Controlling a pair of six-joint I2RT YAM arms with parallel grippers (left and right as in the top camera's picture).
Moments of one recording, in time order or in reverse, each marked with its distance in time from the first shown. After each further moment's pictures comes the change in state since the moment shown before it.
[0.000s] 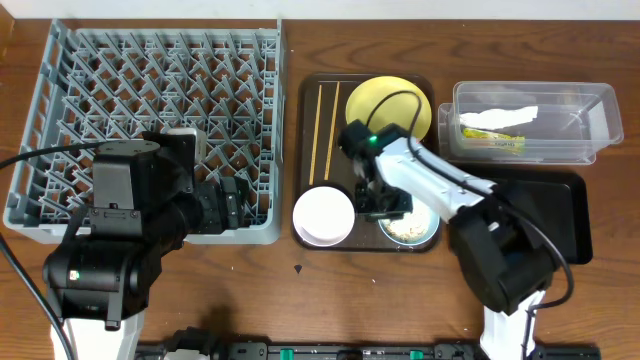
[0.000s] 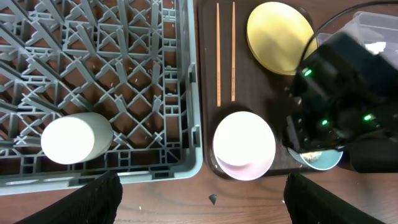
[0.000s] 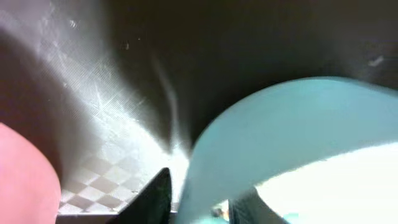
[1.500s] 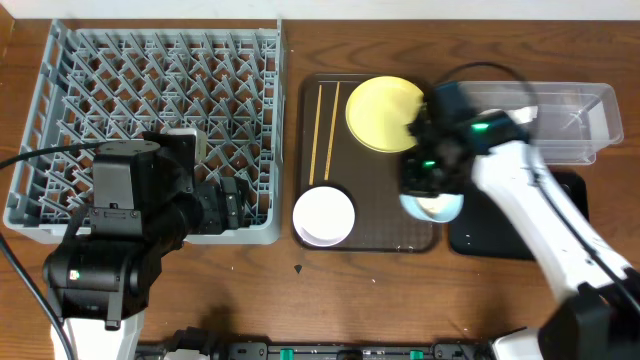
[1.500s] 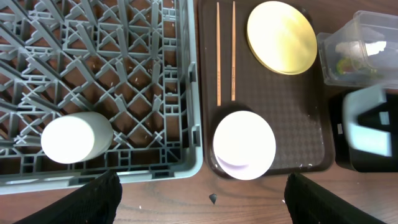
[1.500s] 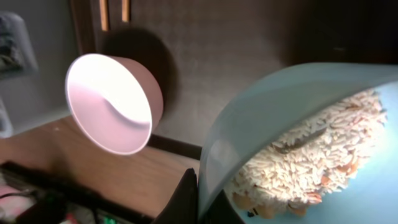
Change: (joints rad) left arm 0.000 0.000 0.000 -0.002 0.000 0.000; right arm -0.289 -0.416 -0.056 -0.023 -0.326 -0.237
